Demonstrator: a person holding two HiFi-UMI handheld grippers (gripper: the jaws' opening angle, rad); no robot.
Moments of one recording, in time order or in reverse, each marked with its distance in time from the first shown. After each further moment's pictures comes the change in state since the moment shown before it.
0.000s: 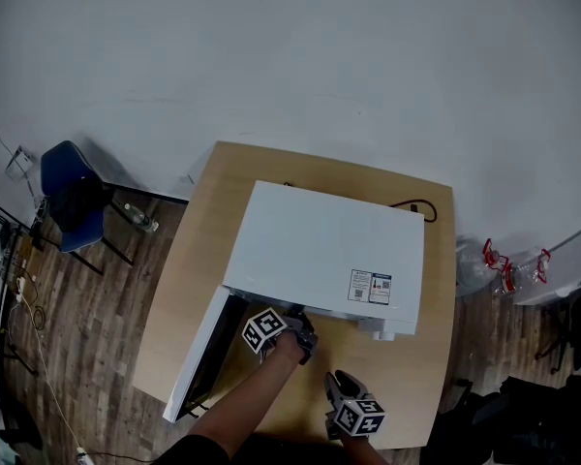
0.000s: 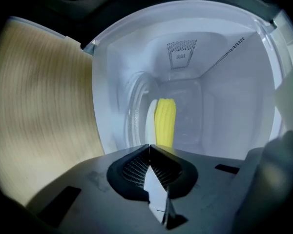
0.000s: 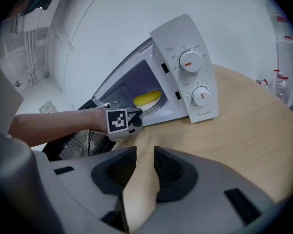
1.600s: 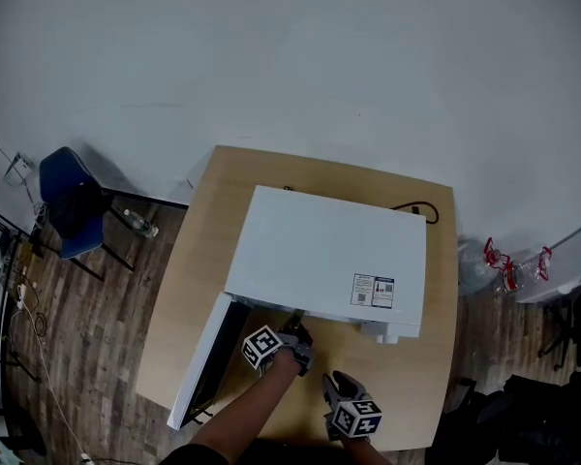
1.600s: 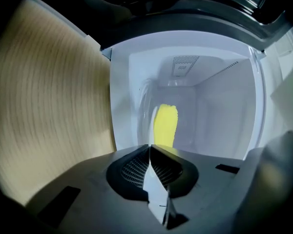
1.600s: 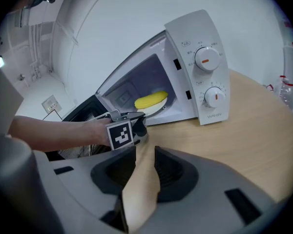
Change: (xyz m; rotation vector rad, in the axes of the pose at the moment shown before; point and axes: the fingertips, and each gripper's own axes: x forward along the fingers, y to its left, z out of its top) left arm -0.018 0.018 0.003 -0.011 -0.030 -0.111; right arm 0.014 0.015 0.000 -0.057 0.017 0.016
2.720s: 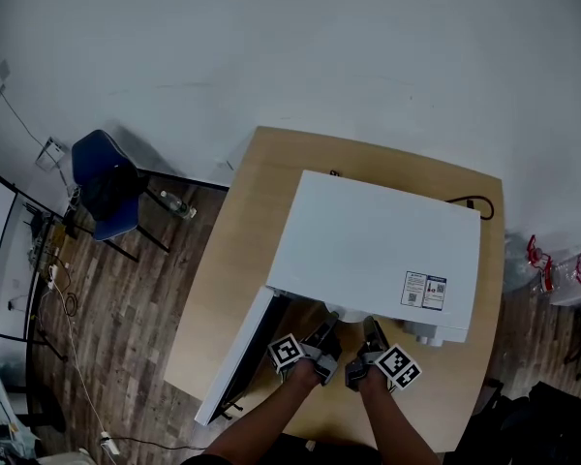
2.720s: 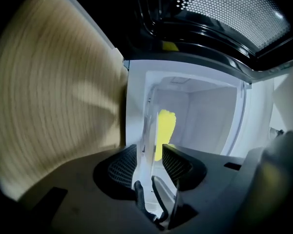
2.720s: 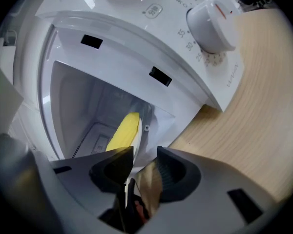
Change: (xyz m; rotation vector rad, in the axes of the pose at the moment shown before) left arm -0.037 0.001 -0.002 -0.095 0.073 -0.166; right arm 0.104 -0.052 0.078 0.669 -0.276 0.040
